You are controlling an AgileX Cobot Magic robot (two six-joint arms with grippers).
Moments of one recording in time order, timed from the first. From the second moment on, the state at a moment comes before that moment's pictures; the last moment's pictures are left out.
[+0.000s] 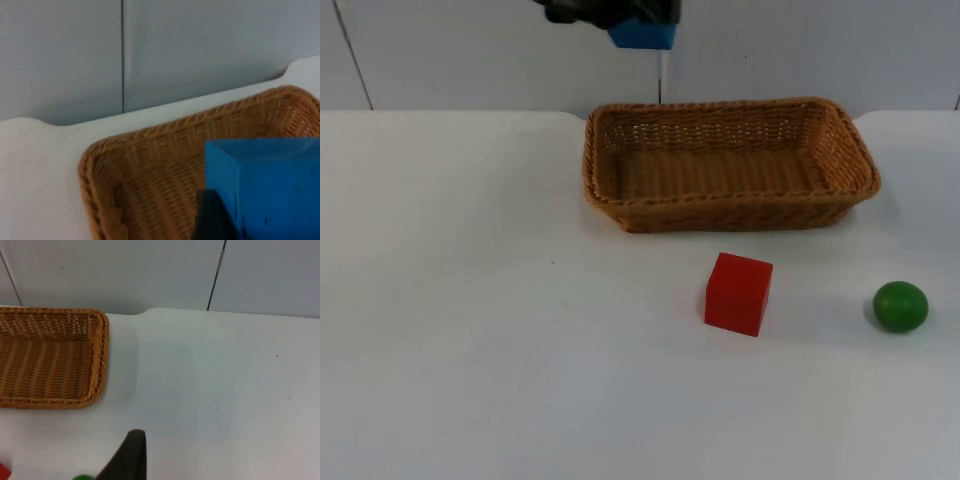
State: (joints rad) right arm 0.09 0.92 -0.88 -0.26 0.61 0.19; left arm -0.51 1.95 -1.46 0.30 0.20 -0.51
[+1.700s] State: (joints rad) right arm 0.09 0.92 -0.88 -0.26 0.61 0.18; left arm -0.53 2.25 -2.01 0.27 0.49 -0.37
